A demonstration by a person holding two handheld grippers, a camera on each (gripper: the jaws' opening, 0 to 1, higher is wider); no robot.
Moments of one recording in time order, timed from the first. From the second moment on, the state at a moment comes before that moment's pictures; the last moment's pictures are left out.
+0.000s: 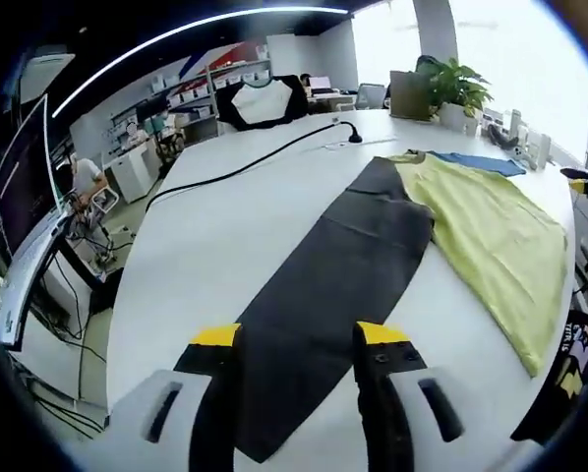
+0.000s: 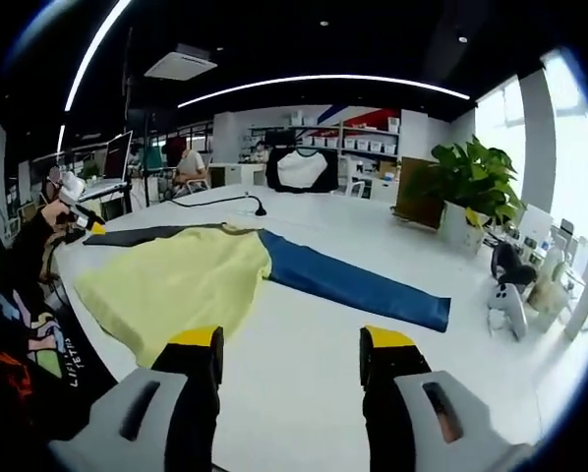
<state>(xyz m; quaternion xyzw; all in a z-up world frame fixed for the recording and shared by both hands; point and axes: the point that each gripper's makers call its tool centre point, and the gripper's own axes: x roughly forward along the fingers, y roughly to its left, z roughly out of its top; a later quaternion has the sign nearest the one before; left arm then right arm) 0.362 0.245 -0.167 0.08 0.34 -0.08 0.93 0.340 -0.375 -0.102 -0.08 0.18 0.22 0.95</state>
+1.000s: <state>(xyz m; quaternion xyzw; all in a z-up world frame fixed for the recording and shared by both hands) 0.384 0.272 -0.194 0.12 0.36 -0.04 0.92 0.332 -0.390 -0.111 -0.09 0.16 0.21 0.96</state>
